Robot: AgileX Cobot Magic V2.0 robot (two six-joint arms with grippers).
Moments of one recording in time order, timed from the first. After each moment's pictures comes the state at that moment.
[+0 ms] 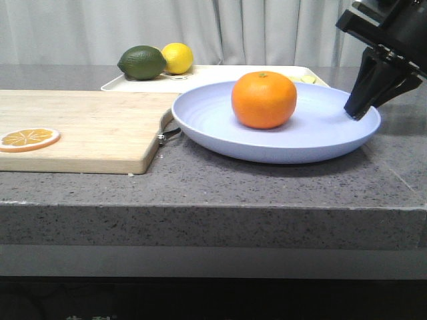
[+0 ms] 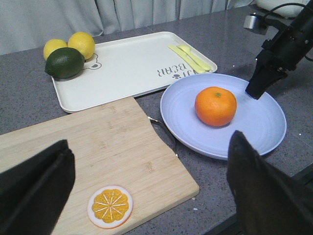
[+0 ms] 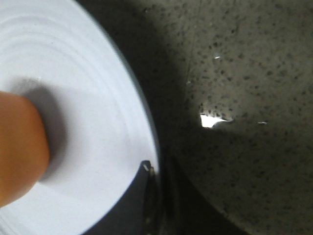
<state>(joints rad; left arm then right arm) -0.59 0.61 -0.80 0.00 0.57 -0.01 -0.02 1.80 -1.40 0.57 1.04 -0.27</state>
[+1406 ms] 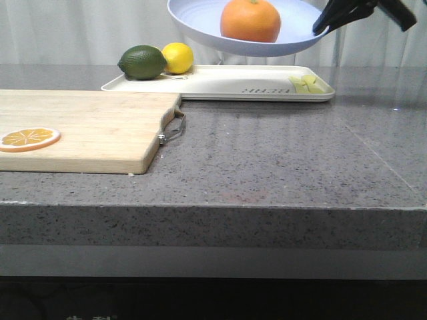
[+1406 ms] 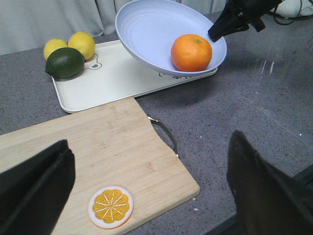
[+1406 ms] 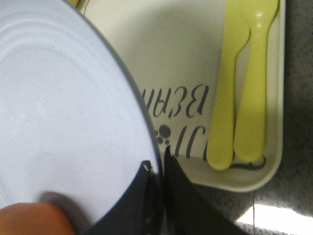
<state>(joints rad) -0.59 0.61 -0.80 0.00 0.57 -0.01 -0.02 2.01 -1.89 0.69 0.95 0.01</state>
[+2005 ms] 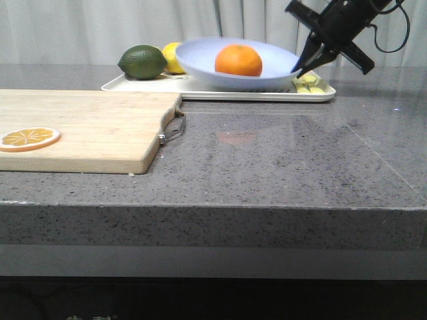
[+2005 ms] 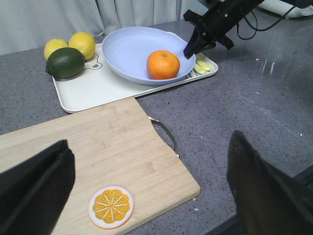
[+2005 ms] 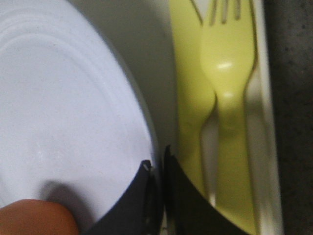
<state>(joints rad) -0.59 0.61 -0.80 0.00 0.57 -0.01 0.02 2.44 -2.47 0.52 1.16 0.30</state>
